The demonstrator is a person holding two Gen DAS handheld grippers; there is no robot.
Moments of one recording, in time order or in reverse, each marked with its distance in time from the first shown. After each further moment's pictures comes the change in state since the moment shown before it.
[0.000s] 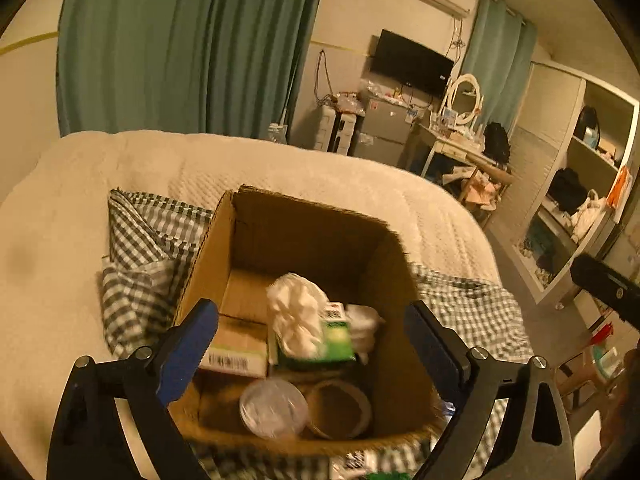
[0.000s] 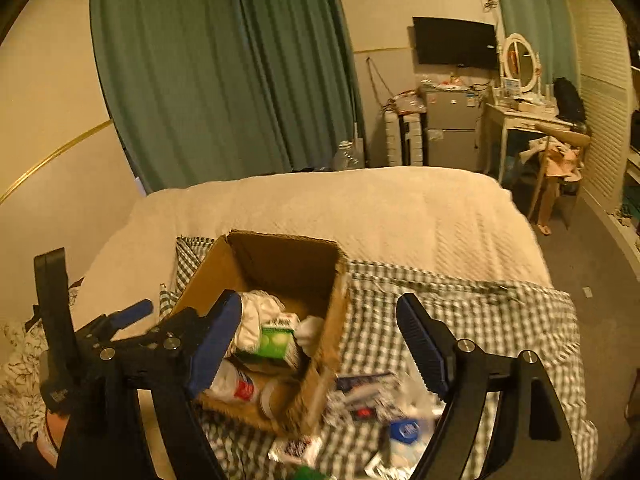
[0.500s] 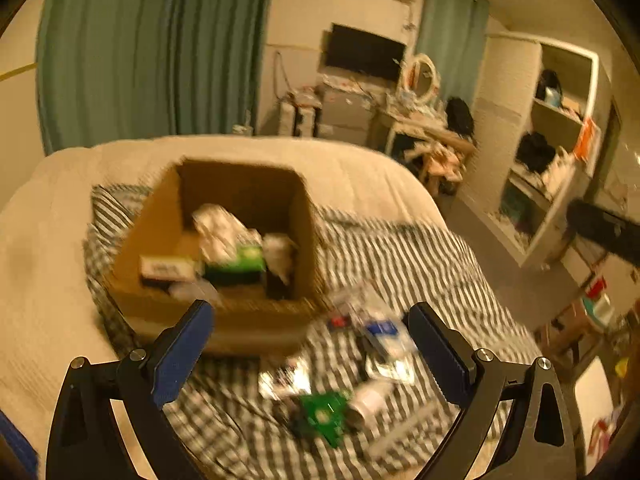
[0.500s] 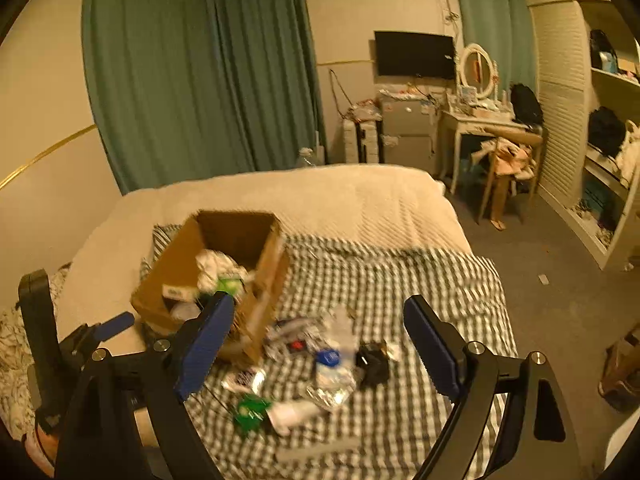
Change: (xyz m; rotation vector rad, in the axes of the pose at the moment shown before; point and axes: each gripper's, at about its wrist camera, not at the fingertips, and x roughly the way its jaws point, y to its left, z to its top) left arm -0.064 -0.099 -0.105 0.139 0.026 -0.051; right arm -0.101 -0.063 -0.075 0.023 -0.005 -0.127
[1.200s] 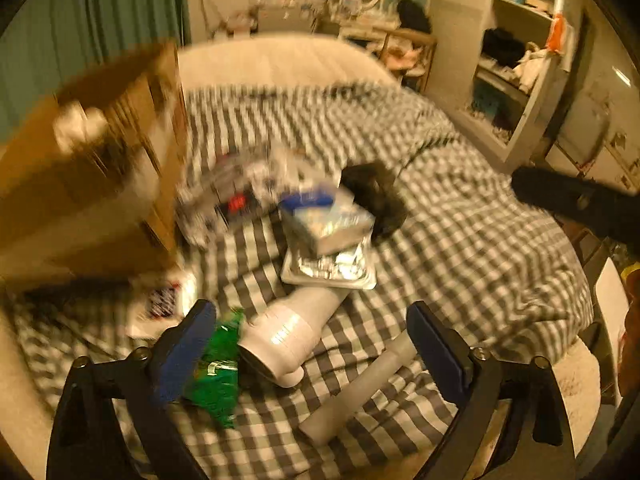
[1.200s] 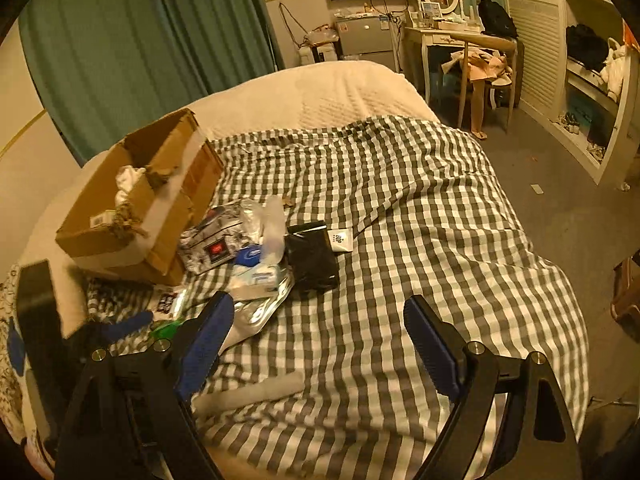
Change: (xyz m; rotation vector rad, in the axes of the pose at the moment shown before) left arm 0.134 -0.087 -0.097 0.169 0.302 -0.071; right arm 0.106 -0.088 -0.109 0.132 0.219 -0.027
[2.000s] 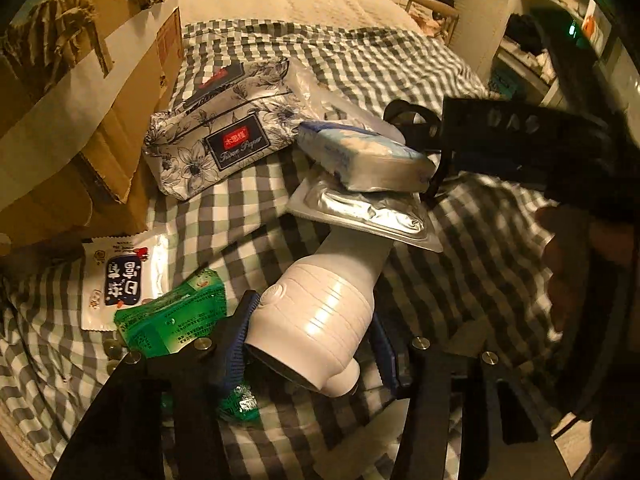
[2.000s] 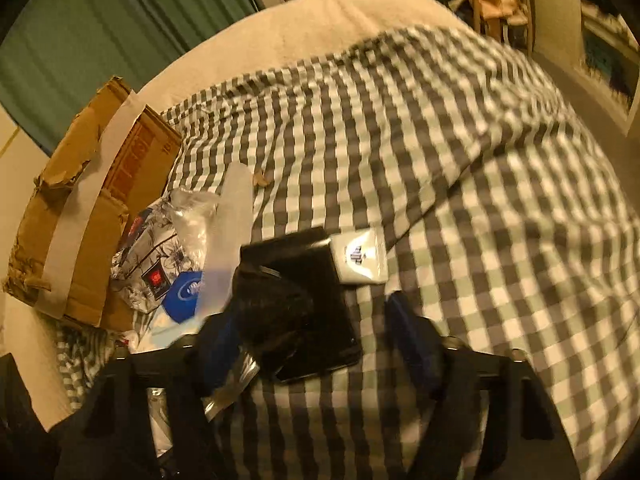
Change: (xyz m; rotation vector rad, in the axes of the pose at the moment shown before) left arm 0.053 0.014 -0.008 -0.056 0.108 -0.013; right arm 0.141 -0.013 0.015 0.139 0.149 0.092
